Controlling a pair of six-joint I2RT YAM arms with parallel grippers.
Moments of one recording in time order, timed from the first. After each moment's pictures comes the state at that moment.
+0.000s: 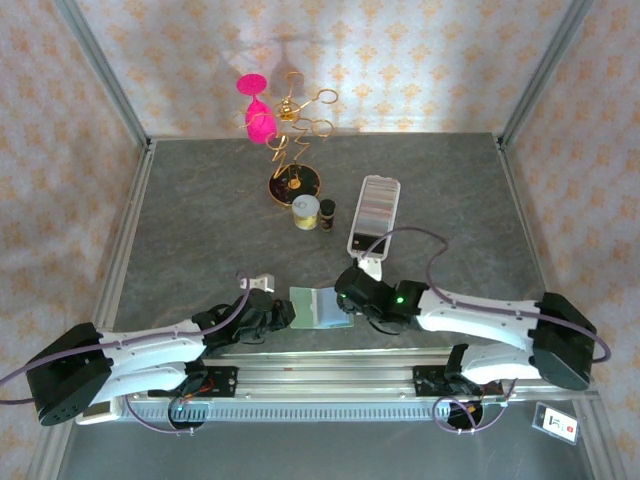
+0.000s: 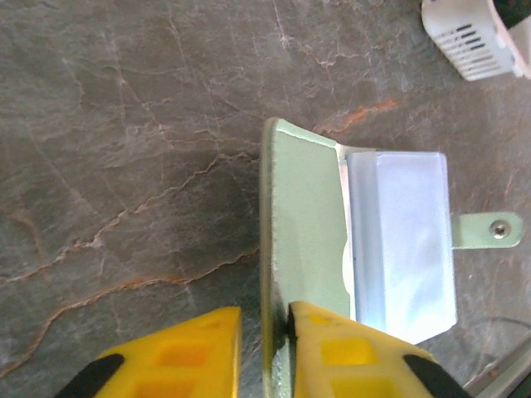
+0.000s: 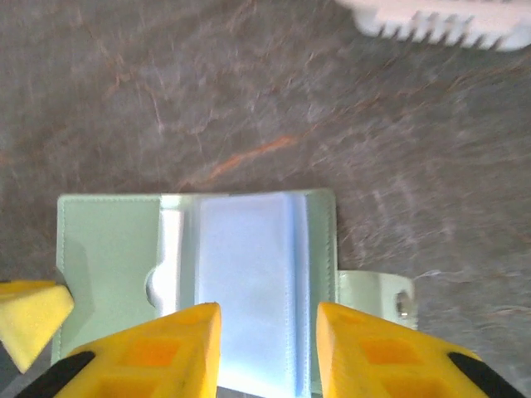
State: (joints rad) left arm -0.90 1.02 0.20 0.09 -0.10 -1.10; right arm 1.10 1.26 0.72 -0.47 0.30 1.01
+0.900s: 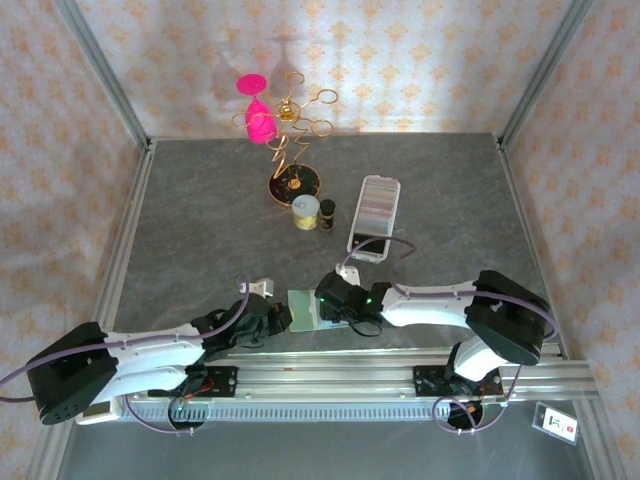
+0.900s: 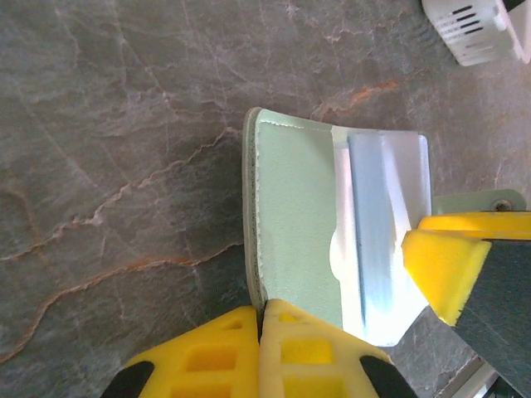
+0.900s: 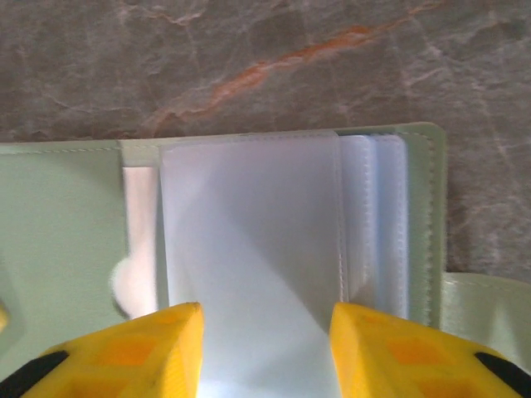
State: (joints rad) left arm -0.90 1.04 0.13 0.20 -0.06 -1.12; right arm 1.11 1.53 0.73 -0.29 0.18 1.01
